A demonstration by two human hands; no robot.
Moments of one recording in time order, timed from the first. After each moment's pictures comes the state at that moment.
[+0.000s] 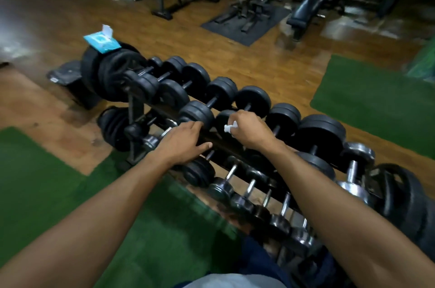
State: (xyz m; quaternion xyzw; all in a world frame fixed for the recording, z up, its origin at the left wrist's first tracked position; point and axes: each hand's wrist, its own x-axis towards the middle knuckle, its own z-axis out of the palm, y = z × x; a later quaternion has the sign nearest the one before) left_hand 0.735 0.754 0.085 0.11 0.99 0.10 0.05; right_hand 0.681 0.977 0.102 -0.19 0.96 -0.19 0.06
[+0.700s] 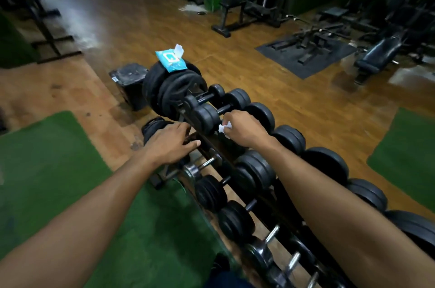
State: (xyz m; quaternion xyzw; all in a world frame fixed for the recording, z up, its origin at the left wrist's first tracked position) left_hand 0.622 0.504 0.106 -0.06 0.99 0.13 0.03; right_hand 0.497 0.718 0.132 -0.34 0.93 -0.14 0.08
